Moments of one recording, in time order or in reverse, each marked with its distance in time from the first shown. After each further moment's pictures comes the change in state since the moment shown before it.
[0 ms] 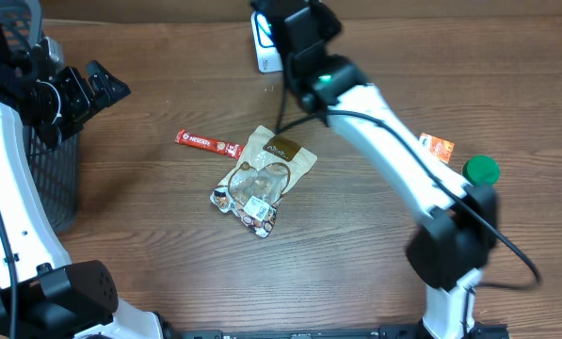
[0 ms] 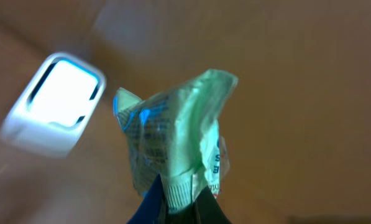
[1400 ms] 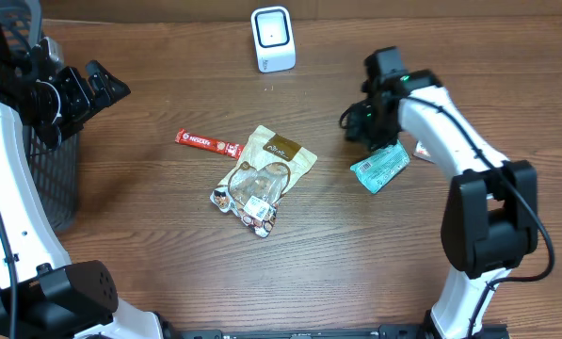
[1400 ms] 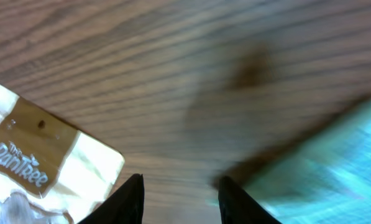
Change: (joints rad) left arm 0.000 0.000 0.000 0.000 0.000 0.000; right arm -0.320 -0.016 -0.419 -0.399 -0.805 0.845
